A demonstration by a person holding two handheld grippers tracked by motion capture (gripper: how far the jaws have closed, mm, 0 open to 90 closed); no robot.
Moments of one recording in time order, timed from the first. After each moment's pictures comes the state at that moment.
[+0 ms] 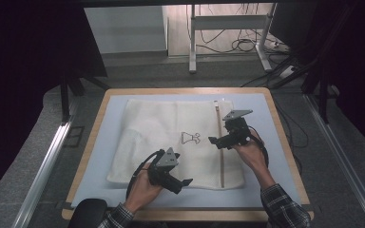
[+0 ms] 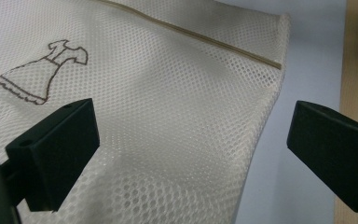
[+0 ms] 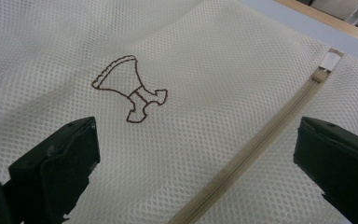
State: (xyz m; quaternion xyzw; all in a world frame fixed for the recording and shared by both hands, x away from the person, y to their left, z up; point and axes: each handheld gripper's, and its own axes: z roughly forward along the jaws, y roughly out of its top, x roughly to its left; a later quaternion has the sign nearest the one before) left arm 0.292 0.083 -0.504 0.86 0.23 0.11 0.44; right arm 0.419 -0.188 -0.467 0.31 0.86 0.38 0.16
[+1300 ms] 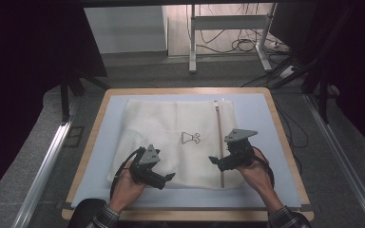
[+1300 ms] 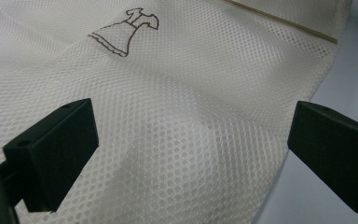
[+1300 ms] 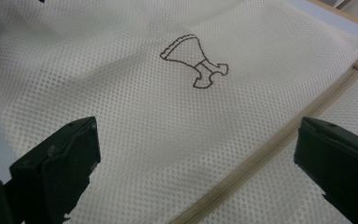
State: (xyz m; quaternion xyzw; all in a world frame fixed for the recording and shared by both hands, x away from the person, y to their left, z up) left arm 0.288 0.130 -0.499 0.85 0.28 0.15 0.41; right arm 0.349 -0.192 -0.469 0.27 0.86 0.39 0.16
